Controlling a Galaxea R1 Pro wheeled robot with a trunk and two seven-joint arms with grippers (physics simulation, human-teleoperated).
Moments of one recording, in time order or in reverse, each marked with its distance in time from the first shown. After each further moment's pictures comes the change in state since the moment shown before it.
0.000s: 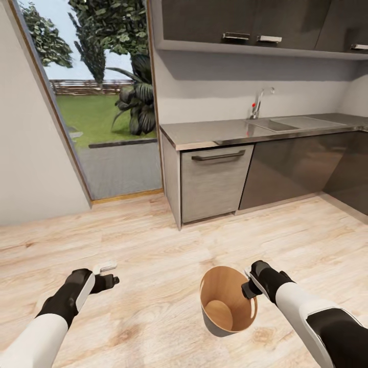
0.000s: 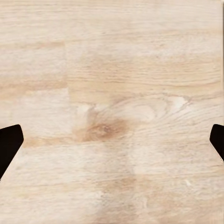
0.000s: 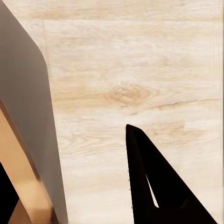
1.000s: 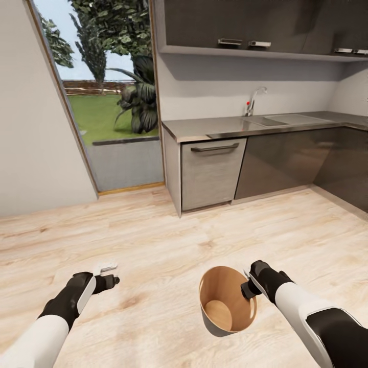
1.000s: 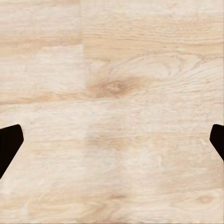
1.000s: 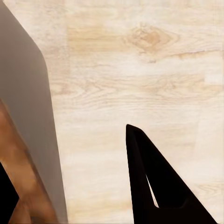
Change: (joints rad) left arm 0.000 -0.004 -0.002 0.042 -0.003 -0.095 0.006; right arm 0.000 0.003 0.005 0.000 -0.005 -0.001 0.000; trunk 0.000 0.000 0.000
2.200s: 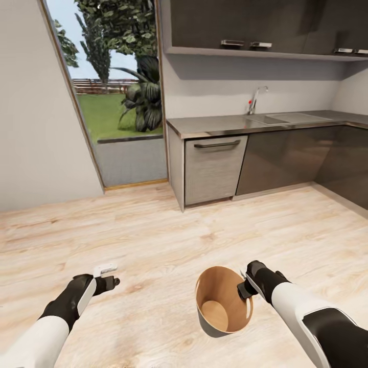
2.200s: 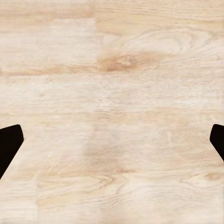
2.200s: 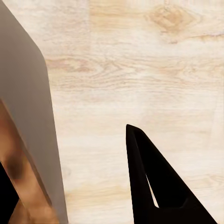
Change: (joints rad) left arm 0.000 -0.001 -0.001 0.029 0.000 -0.036 -0.005; right arm 0.000 0.022 0.002 0.002 0.002 0.000 0.001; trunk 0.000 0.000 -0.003
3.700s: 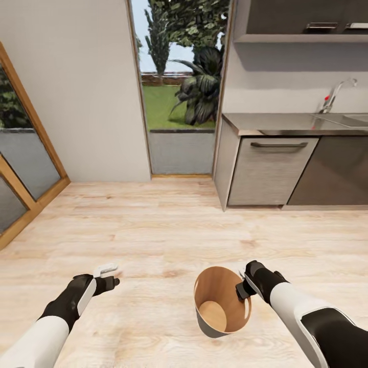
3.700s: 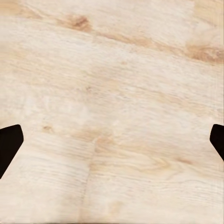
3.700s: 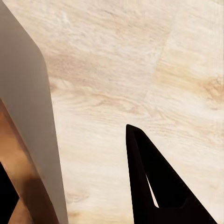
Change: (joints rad) left arm 0.000 0.000 0.000 0.001 0.001 0.000 0.005; right arm 0.000 0.010 -0.002 0.002 -0.002 0.000 -0.001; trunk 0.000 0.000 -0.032
